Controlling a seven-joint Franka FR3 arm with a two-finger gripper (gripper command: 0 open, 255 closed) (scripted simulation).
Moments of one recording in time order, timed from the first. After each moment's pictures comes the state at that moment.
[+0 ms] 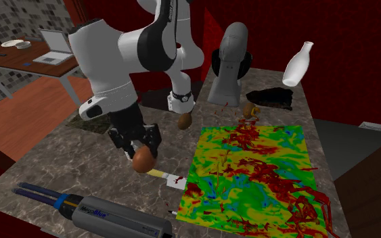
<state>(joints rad) -0.15 -0.07 -0.44 -2.10 0.31 2.24 -0.22</state>
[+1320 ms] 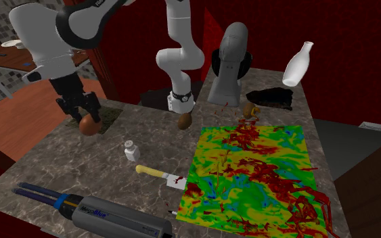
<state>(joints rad) -0.35 -0.15 -0.72 -2.13 0.28 2.07 -0.65</state>
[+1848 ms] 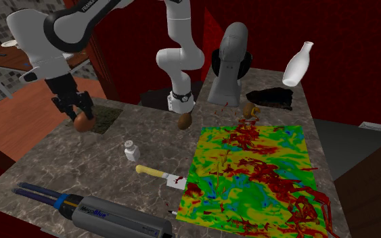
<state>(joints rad) -0.38 -0.10 -0.80 -2.11 0.32 2.06 -0.79</state>
